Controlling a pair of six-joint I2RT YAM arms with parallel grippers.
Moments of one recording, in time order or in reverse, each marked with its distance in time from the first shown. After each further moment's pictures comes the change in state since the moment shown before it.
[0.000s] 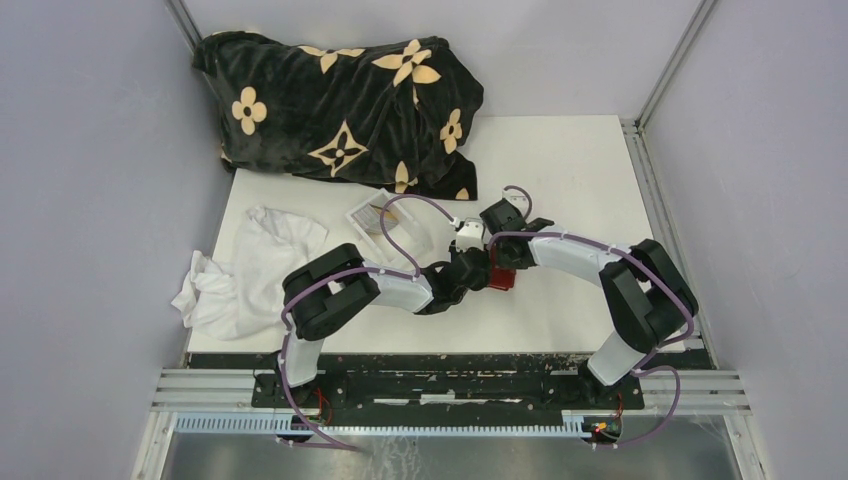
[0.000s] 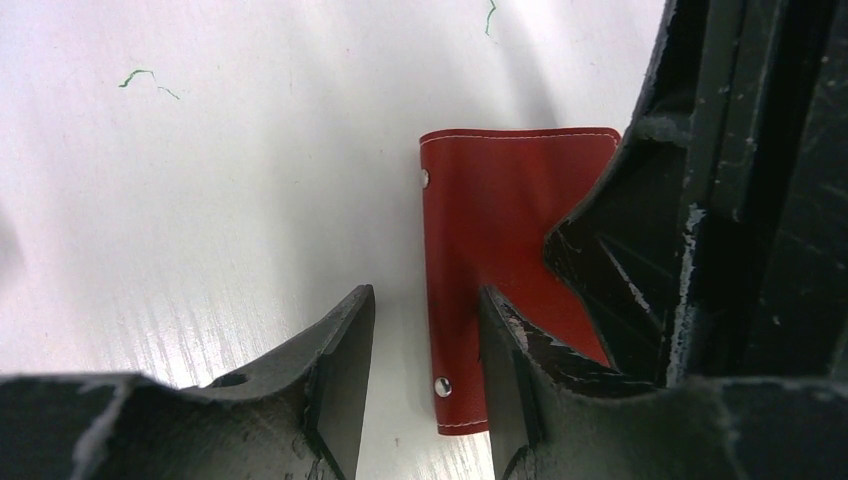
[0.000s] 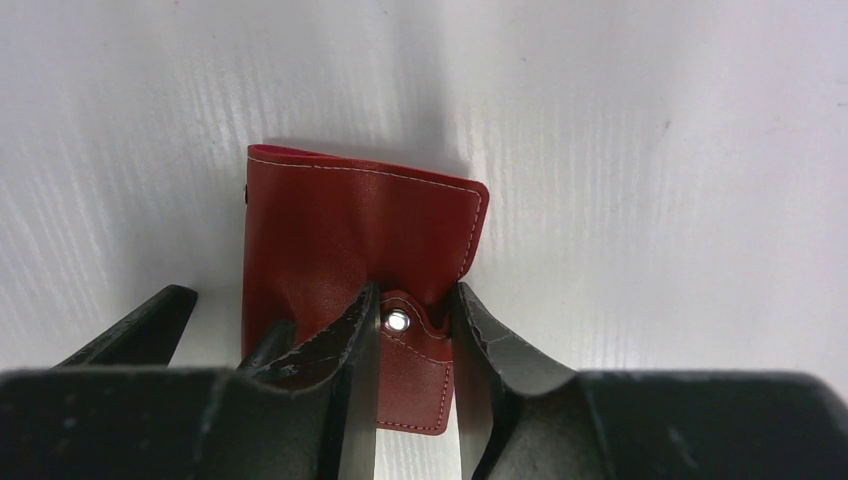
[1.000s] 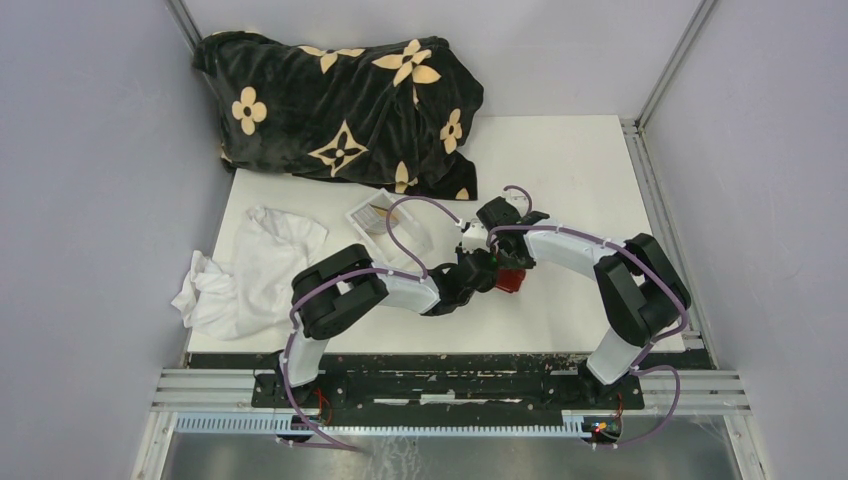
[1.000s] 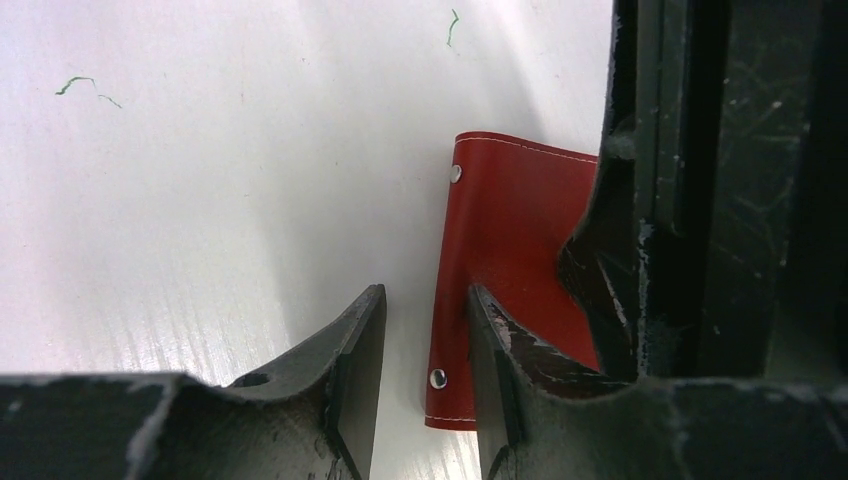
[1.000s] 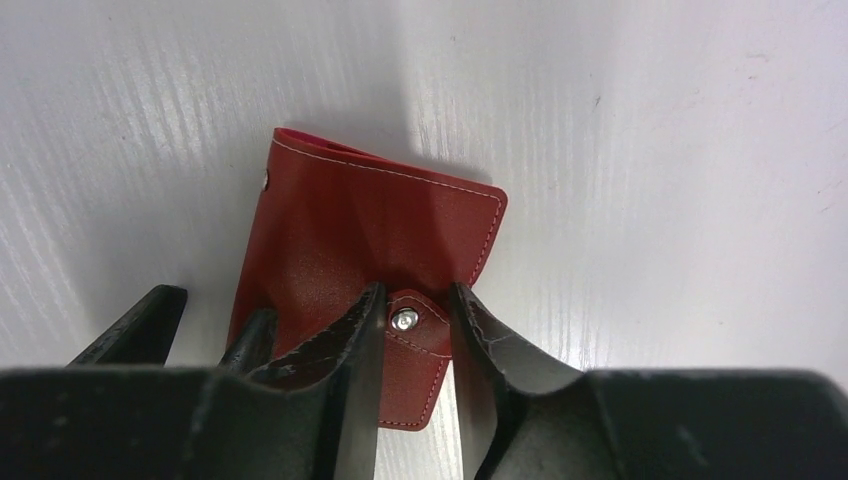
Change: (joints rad) left arm -0.021 0.045 0.043 0.016 -0.018 -0.019; right arm 0.000 0.044 0.073 -0.156 0.077 0.007
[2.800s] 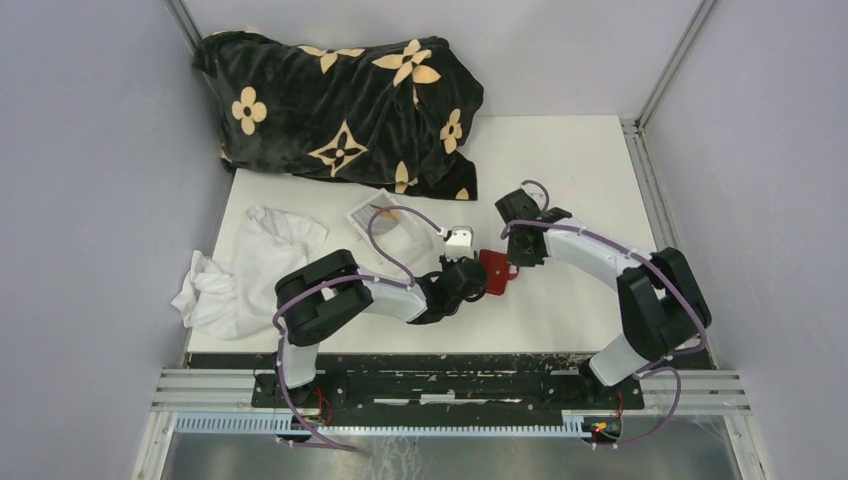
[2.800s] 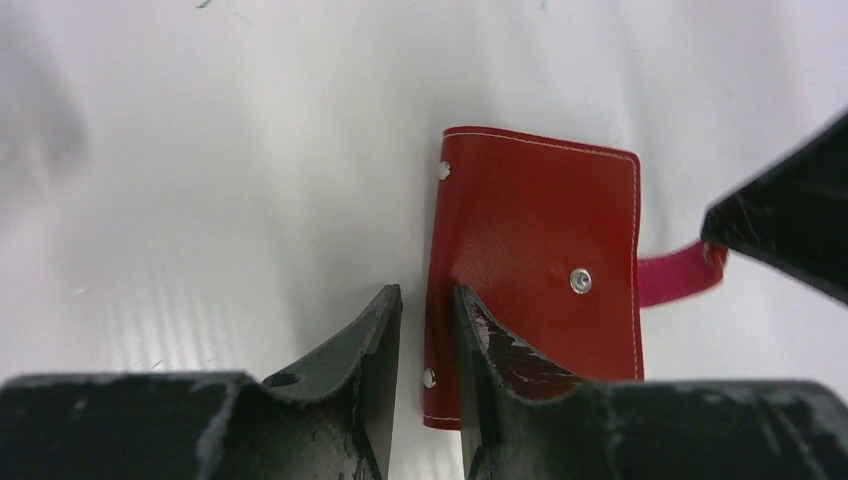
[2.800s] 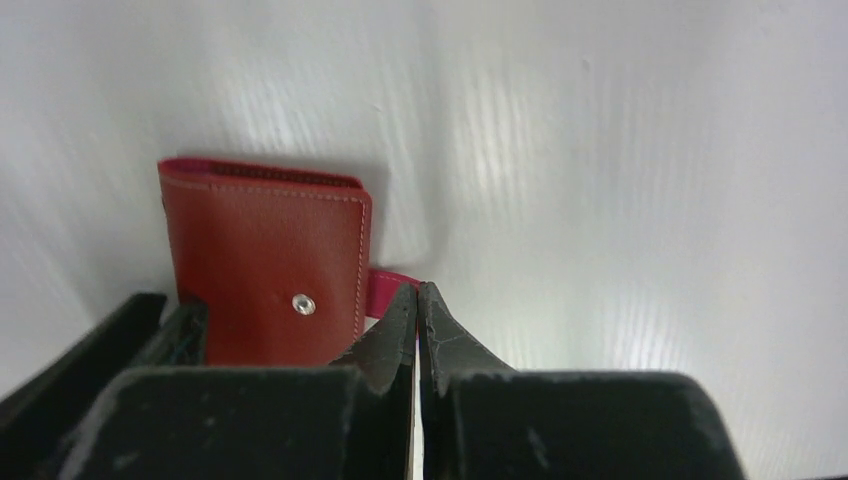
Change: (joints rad) left arm -0.016 -0.081 -0.113 -0.025 -0.077 -0.096; right arm -0.080 -0.156 -0.068 -0.016 -0.146 0.037
